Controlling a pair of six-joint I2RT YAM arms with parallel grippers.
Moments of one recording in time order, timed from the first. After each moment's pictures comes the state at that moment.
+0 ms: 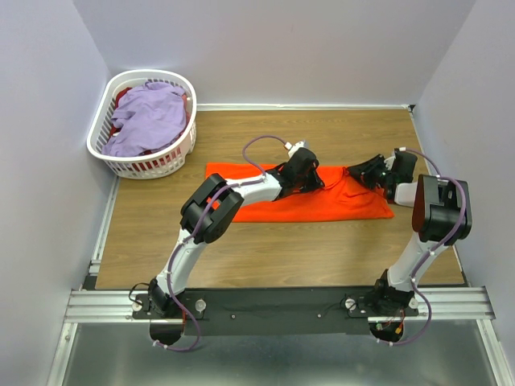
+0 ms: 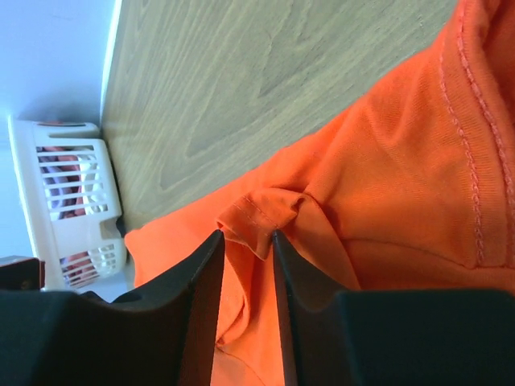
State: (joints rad) left arm -0.83 2.24 1.59 0.06 0.01 -1.02; right arm -0.20 1.86 0.79 0.50 -0.57 0.86
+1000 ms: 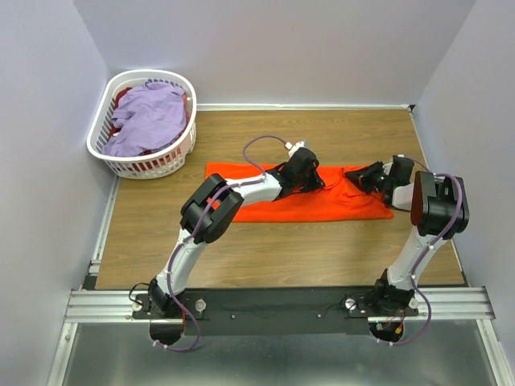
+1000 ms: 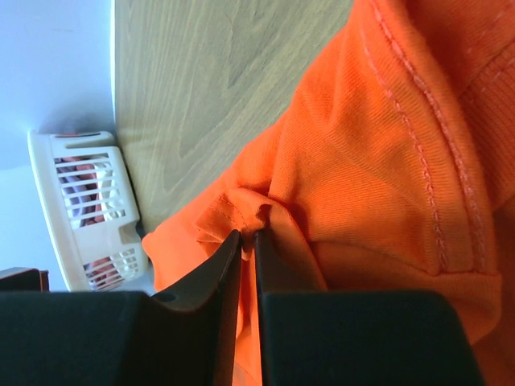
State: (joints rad) left arm -0.83 2.24 1.59 0.07 0.02 -1.02; right arm -0.20 1.92 0.75 0.60 -0.59 0.97
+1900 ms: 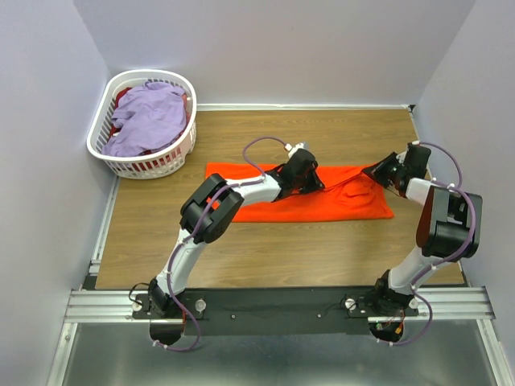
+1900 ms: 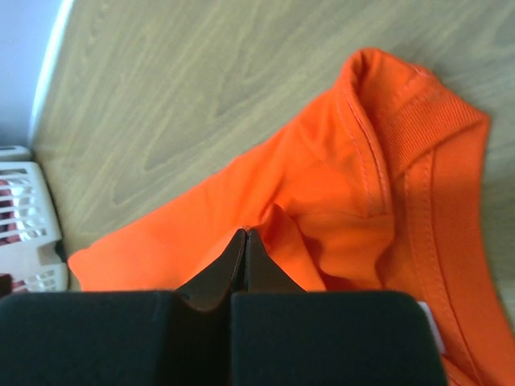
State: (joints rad) left arm -0.83 2.24 1.57 0.08 0.04 -1.02; right arm -0.26 1.71 0.86 0.17 -0.44 0.67
